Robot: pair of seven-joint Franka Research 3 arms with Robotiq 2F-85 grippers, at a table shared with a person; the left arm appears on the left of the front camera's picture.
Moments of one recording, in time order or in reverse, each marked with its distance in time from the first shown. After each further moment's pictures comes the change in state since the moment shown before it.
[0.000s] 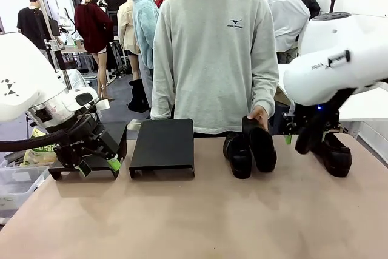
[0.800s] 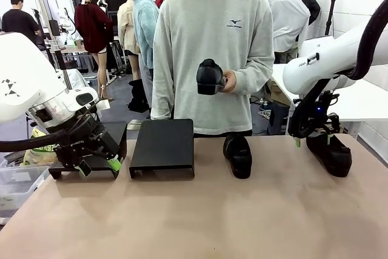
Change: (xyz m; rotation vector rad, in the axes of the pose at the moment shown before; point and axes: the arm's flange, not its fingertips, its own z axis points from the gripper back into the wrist) left arm 0.000 0.000 0.000 0.000 0.001 -0.001; right arm 0.108 -0.058 -0.102 -0.027 0.261 -0.047
